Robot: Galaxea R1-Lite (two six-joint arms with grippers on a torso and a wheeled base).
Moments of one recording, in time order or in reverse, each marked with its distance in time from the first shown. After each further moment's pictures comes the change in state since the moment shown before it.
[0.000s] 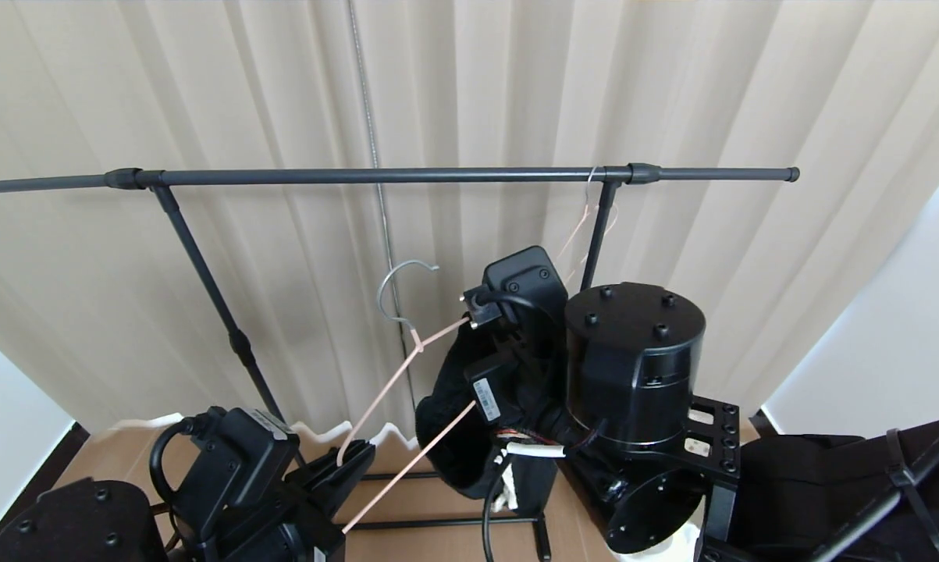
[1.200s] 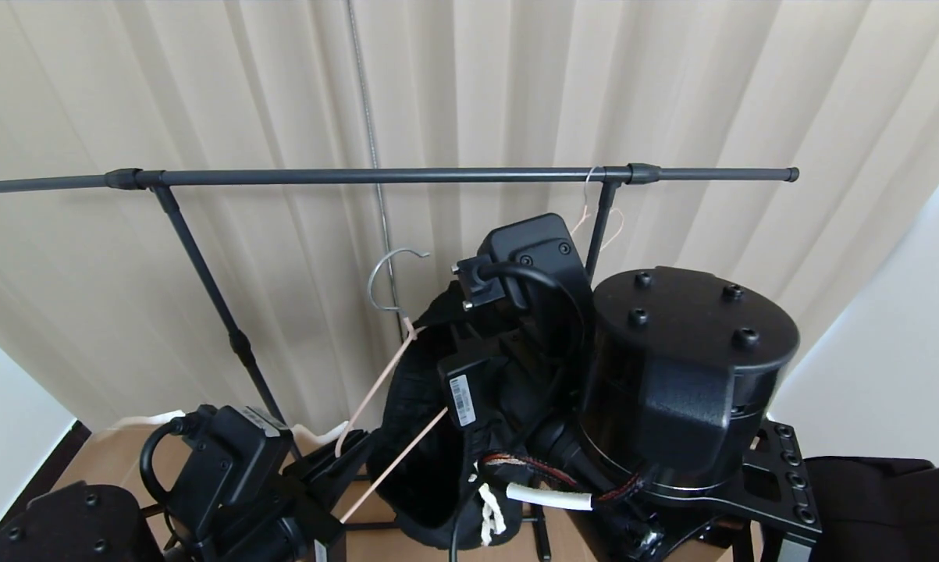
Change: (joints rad) left arm -0.008 0.034 0.020 -0.112 0.029 0.011; right arm 0.091 -0.053 -0.031 -0.014 -0.025 0.076
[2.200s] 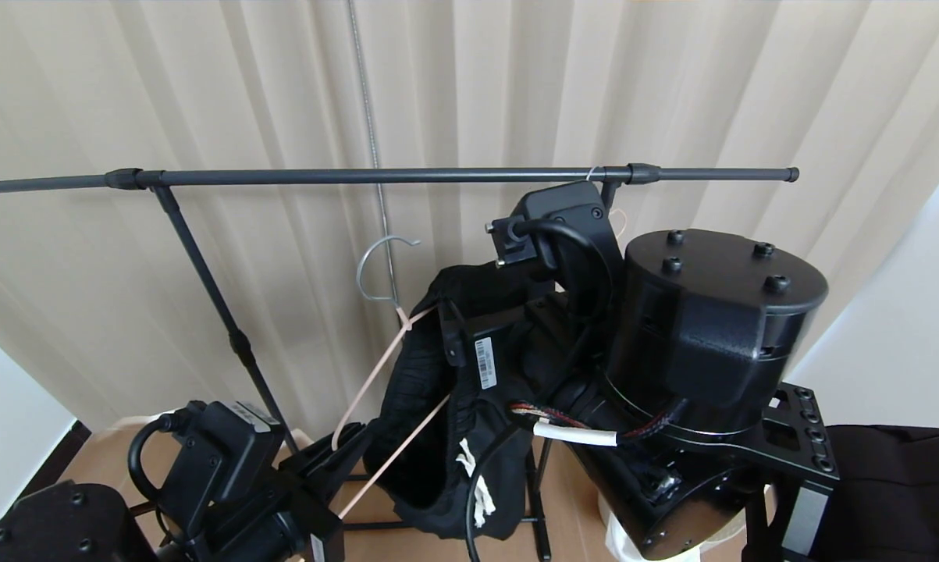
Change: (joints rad) left arm 0.007 0.000 0.002 -0.034 -0.001 0.003; right arm -0.046 -0.019 -0.014 0.002 -0.014 -0.003
